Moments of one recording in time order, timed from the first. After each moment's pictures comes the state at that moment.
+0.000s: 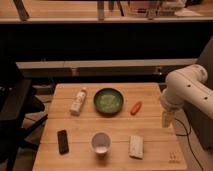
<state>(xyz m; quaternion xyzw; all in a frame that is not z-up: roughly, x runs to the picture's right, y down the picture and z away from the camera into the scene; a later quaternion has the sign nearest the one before) 0.285 0.104 0.684 -0.28 0.02 0.02 0.96</state>
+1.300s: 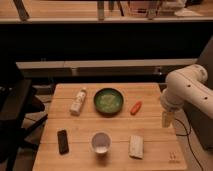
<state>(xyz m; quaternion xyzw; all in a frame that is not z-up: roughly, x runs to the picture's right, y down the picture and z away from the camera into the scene) 0.285 0.104 0.684 -0.28 0.02 0.02 0.96</state>
